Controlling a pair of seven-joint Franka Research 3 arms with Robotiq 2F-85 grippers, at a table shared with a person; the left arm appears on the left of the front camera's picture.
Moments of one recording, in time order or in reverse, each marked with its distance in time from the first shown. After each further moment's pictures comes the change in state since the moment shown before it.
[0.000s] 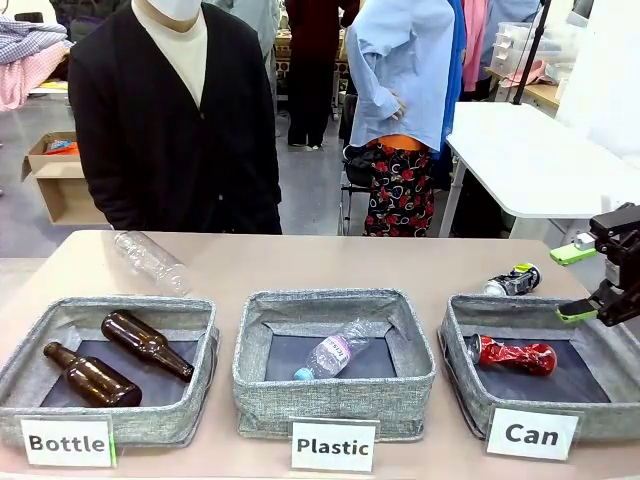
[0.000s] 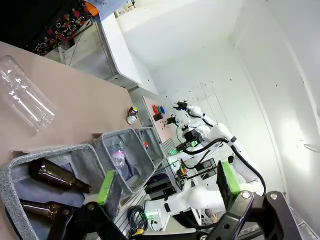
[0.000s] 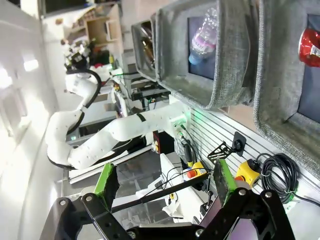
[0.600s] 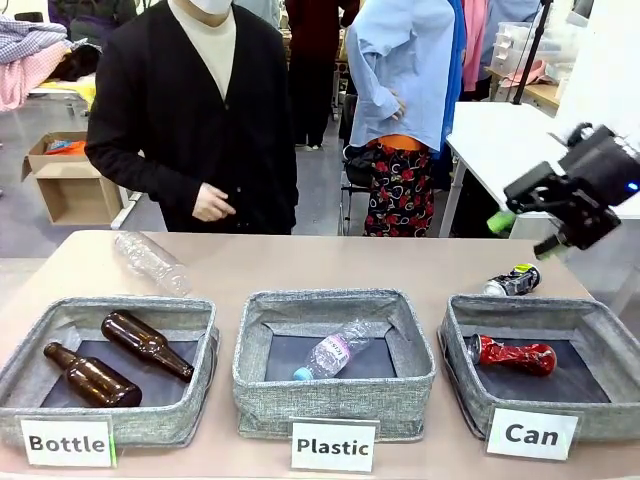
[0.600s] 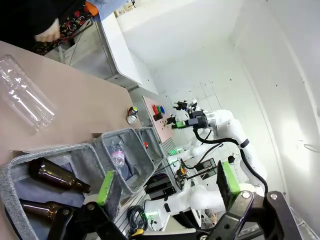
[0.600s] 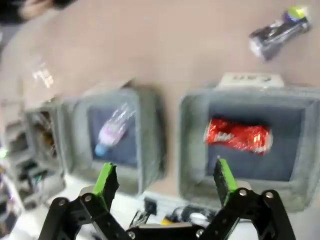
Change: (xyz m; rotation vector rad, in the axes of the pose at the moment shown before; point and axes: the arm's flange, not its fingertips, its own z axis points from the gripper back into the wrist) left arm 0.000 0.001 0.000 0.000 0.000 0.002; right arm 0.079 0.103 -0.034 -0.730 -0.348 0.059
